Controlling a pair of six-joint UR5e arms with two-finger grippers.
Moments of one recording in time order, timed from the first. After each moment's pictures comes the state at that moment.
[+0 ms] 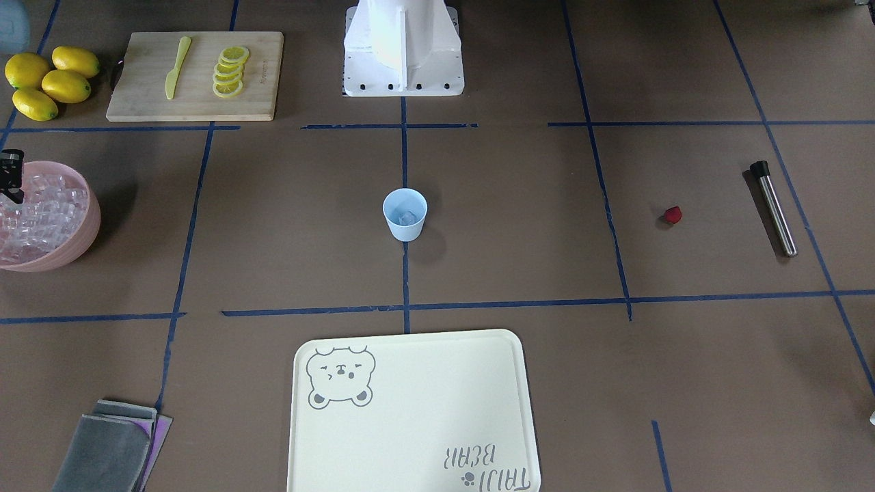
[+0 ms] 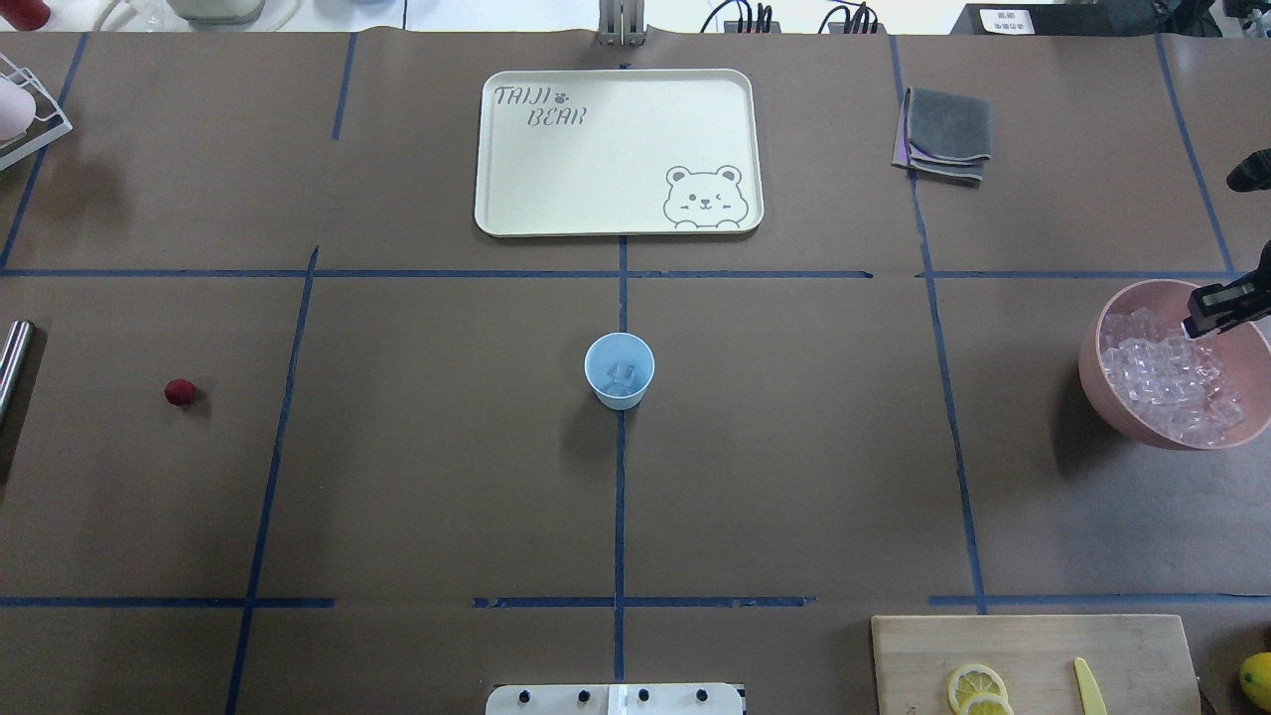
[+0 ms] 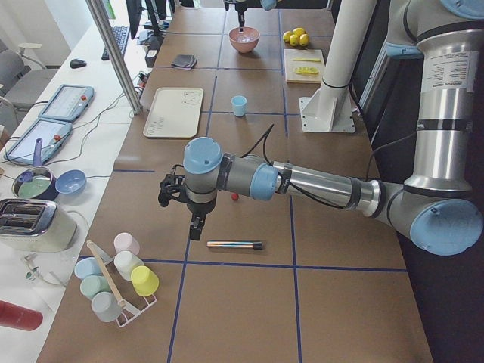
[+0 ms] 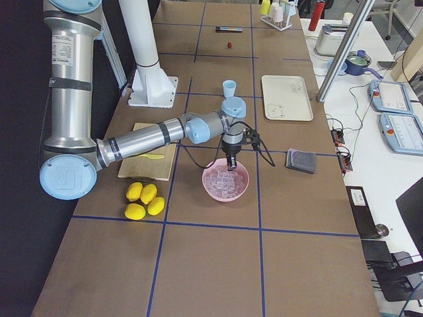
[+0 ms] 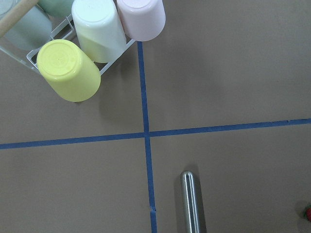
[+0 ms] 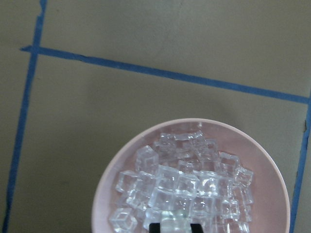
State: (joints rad) left arm -1.57 -1.55 -1.78 -1.61 -2.35 -0.08; right arm 1.13 -1.62 2.00 -1.58 2.16 0.41
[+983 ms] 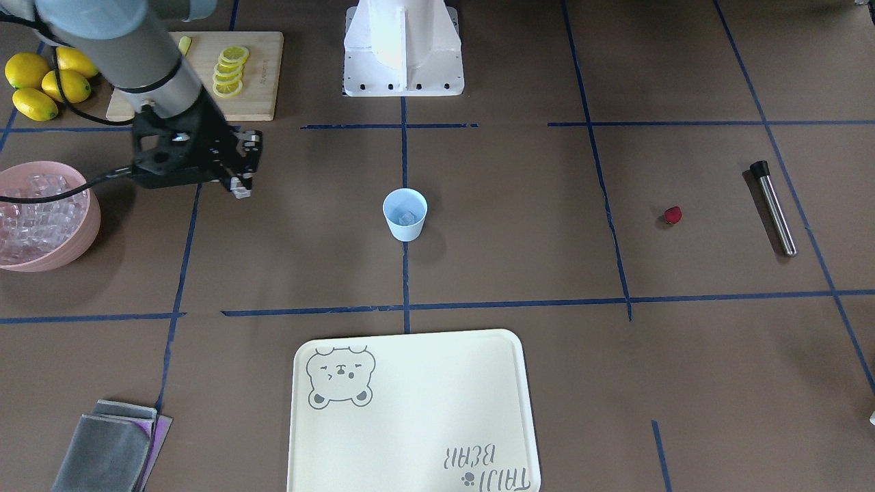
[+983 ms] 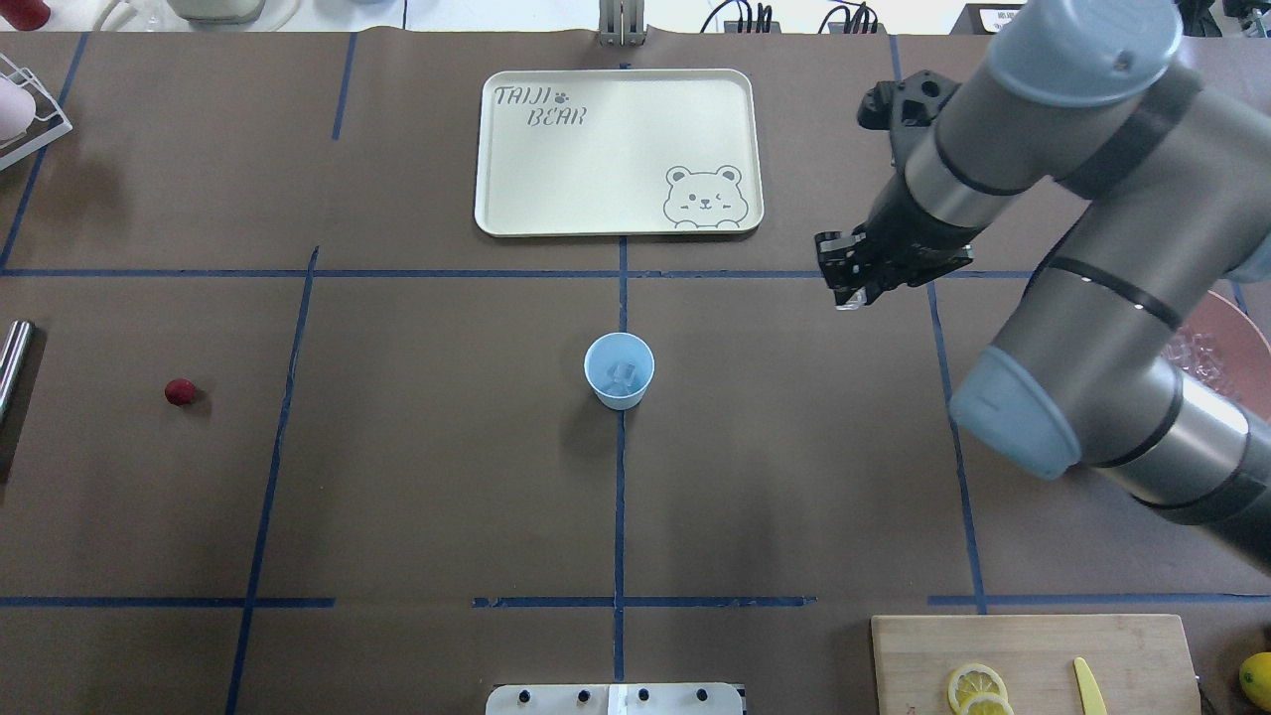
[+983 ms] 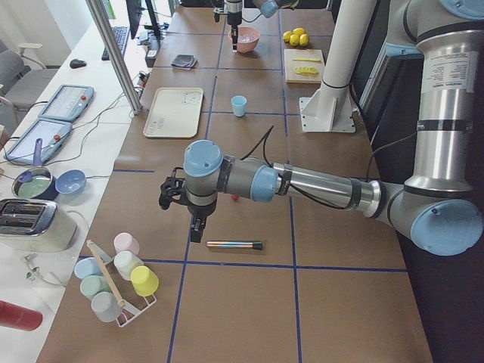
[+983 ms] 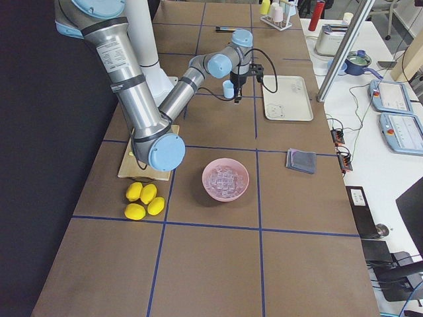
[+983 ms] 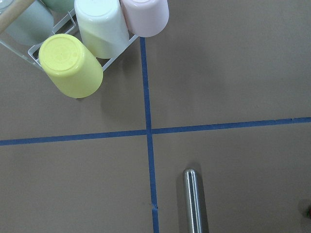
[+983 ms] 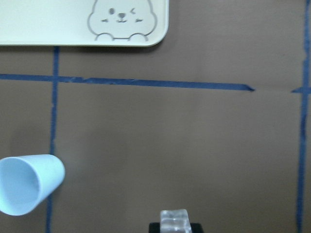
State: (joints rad) left arm -1.57 -1.55 -1.77 -1.60 -2.34 -0.08; right arm 0.76 -1.02 1.96 -1.80 2.10 0.98
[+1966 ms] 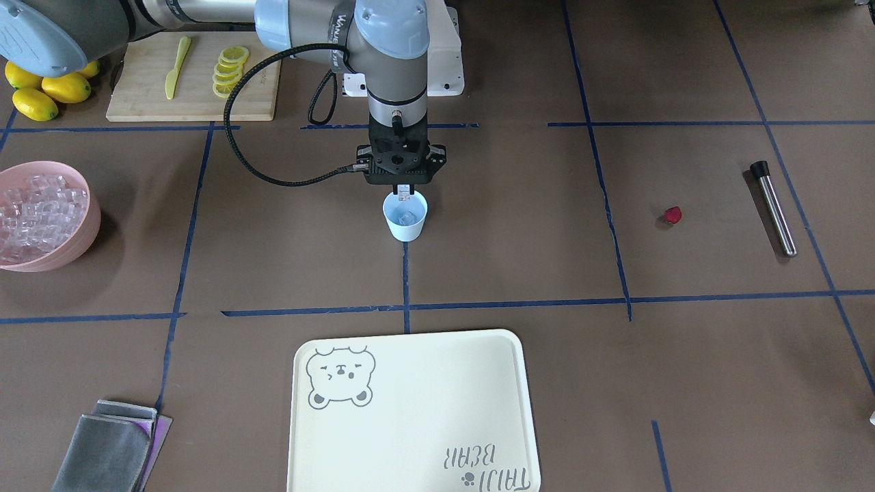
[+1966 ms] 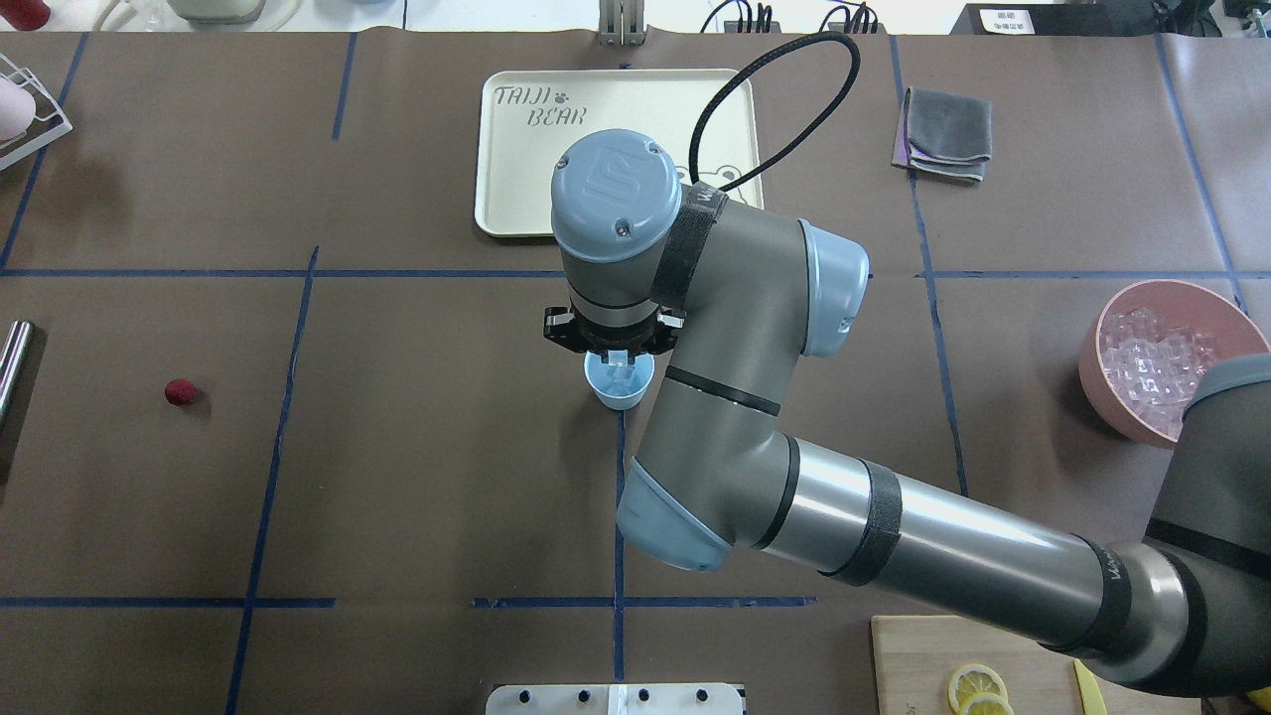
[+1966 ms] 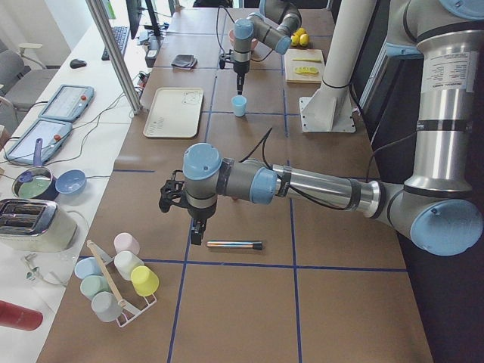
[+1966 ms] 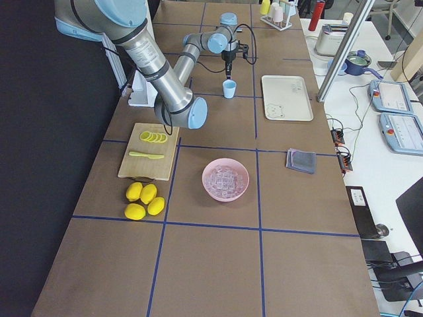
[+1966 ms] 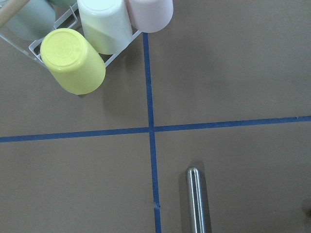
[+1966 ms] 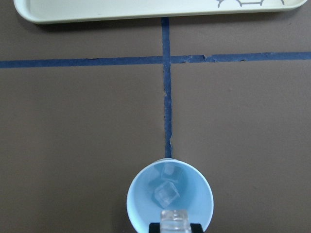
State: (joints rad) left arm -1.57 -1.55 -1.76 -1.61 -2.34 -0.08; right arm 0.51 -0.67 1.60 -1.76 1.86 1.23
